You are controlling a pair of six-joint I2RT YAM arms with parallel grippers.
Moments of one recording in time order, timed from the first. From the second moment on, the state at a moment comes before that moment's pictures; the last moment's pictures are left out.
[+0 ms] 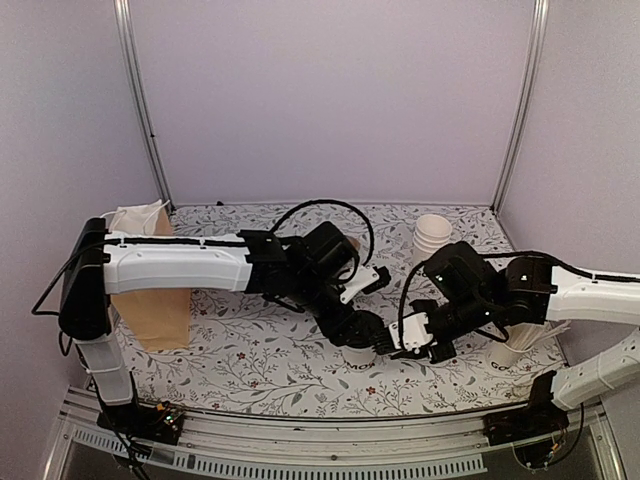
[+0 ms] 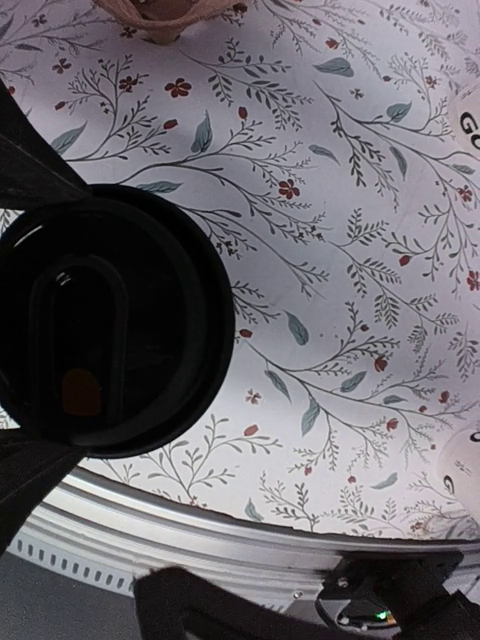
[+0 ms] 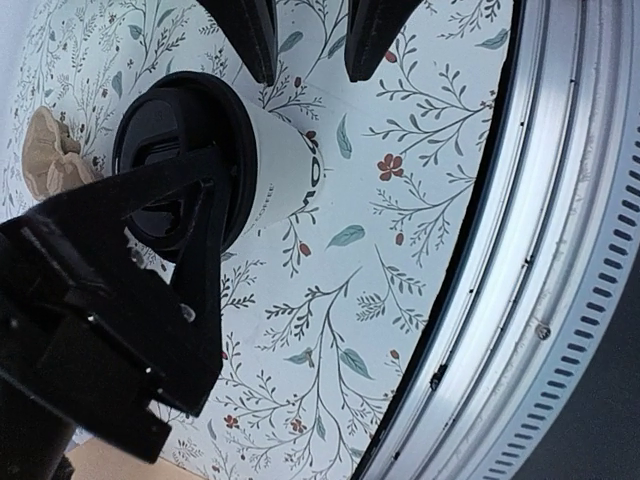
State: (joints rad) left arm -1.11 1.86 1.46 -0.57 0.16 -0.02; right arm 1.06 1.19 0.91 -0.63 -0.24 -0.82
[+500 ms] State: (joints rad) left arm -1.10 1.86 1.45 -0.55 0.17 -0.03; right arm 1.10 1.27 0.88 -0.41 -0.03 -0.84
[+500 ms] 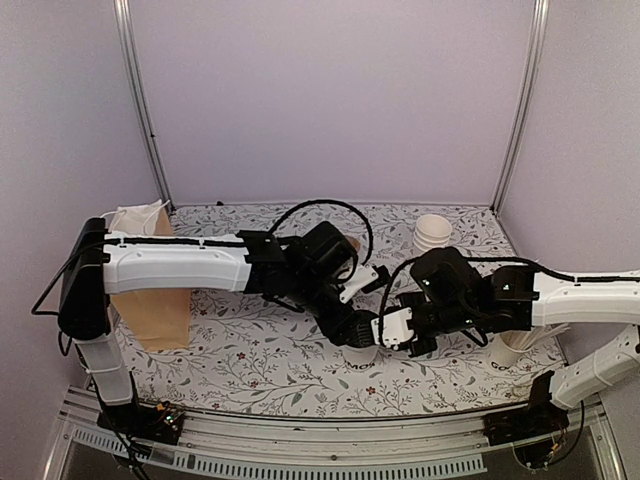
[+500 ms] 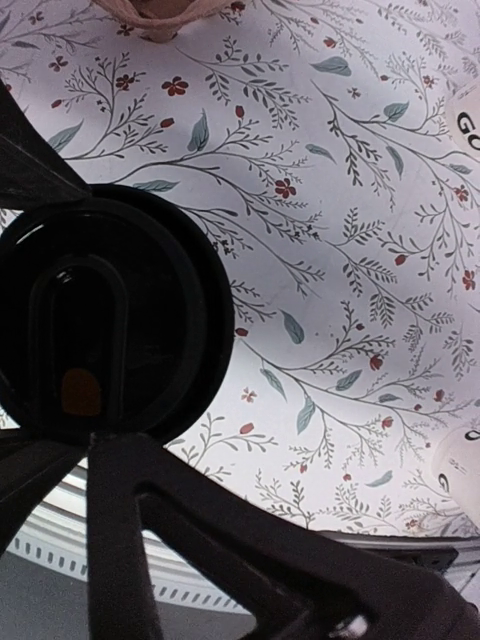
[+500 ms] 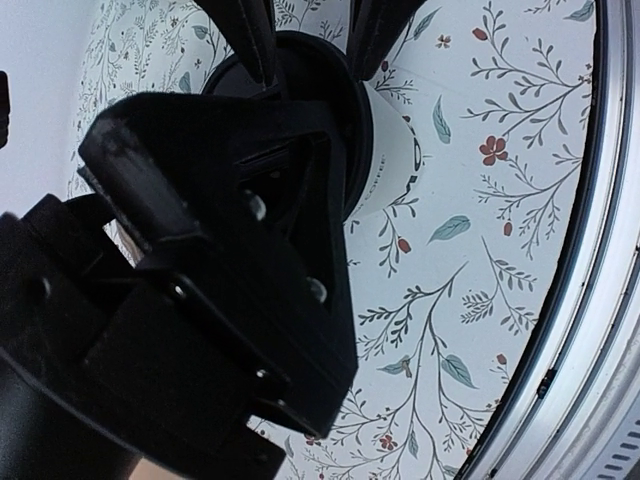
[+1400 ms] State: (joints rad) left arm -1.10 1.86 1.44 -0.54 0.18 -0.01; right arm 1.10 1.26 0.83 -0.39 -0.09 -0.90
